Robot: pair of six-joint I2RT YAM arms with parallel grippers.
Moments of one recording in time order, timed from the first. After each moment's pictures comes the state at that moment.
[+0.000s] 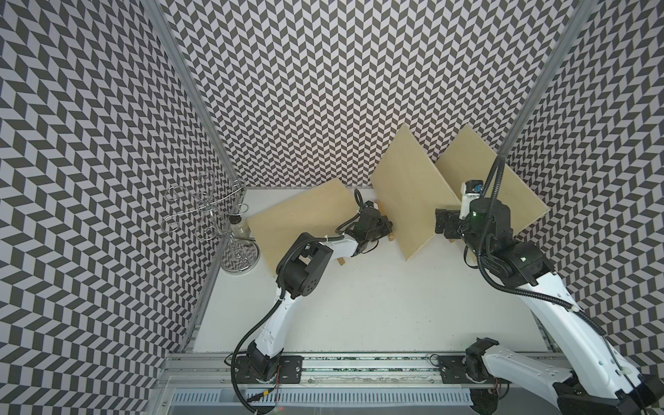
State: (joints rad) left arm -0.70 2.30 1.57 0.32 0.16 -0.97; right arm 0.42 1.06 1.27 -0.68 0.40 0.20
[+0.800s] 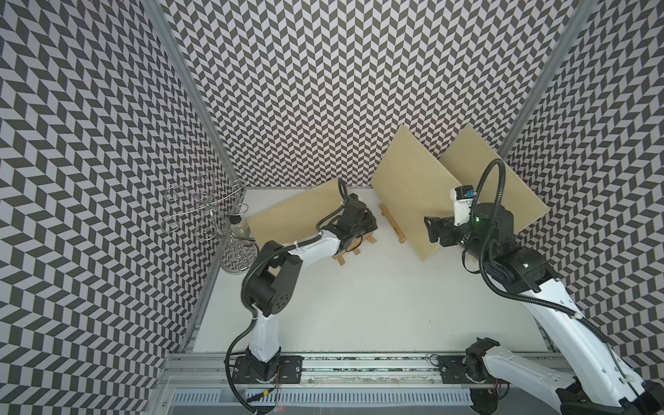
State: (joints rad) left arm -0.59 1.85 1.31 0.05 0.02 -0.82; right arm 0.45 1.02 1.21 -0.63 0.14 0.15
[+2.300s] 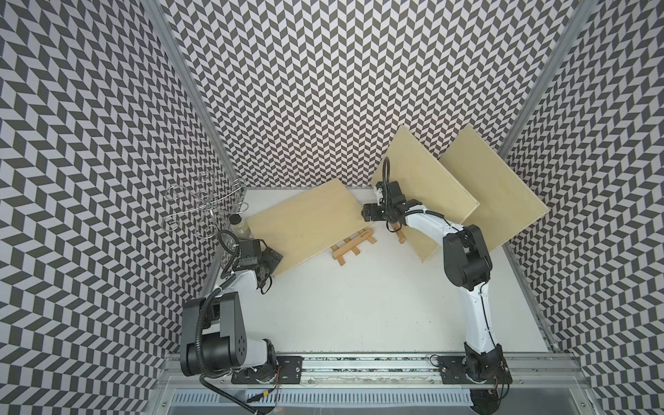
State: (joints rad) left arm 0.18 1.41 0.61 -0.12 0.06 -0.84; right arm 0.42 2.26 1.81 -0.36 -0.15 0.28
